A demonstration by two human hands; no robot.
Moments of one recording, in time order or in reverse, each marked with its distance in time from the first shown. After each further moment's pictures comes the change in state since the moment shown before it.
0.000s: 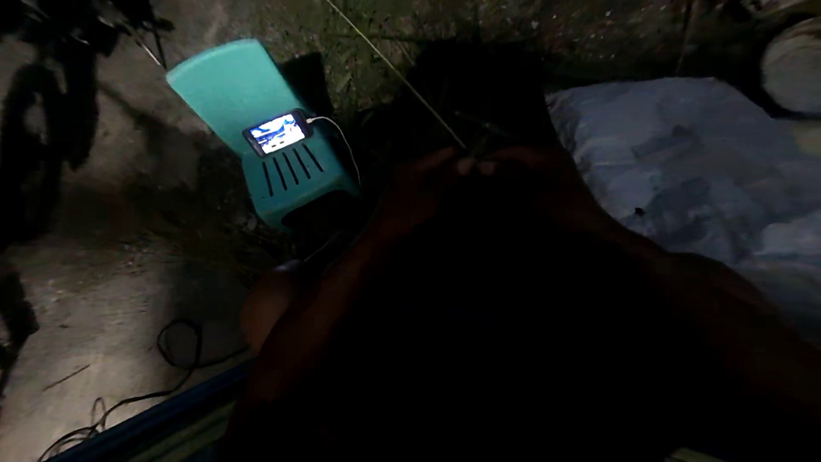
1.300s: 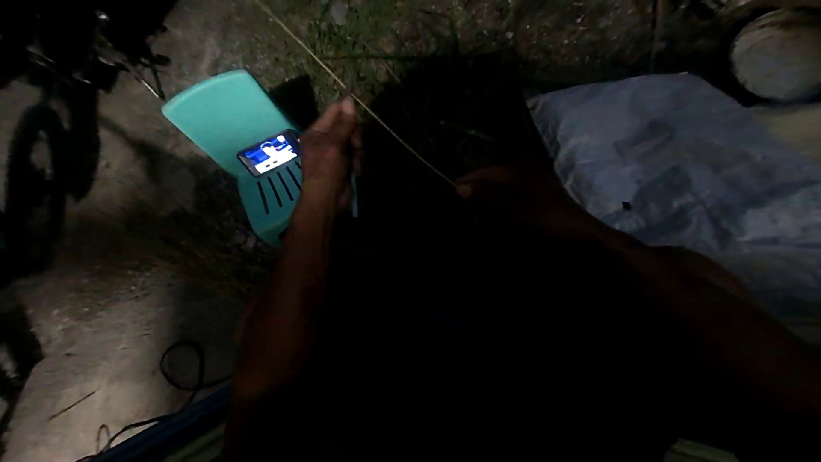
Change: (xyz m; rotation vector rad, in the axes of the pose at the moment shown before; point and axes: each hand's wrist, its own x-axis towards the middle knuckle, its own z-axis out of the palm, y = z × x) left_hand 0.041 -0.017 -0.053 -0.432 0.268 -0.170; right_hand -0.010 -0.002 -0.017 -0.028 -0.183 -0.017
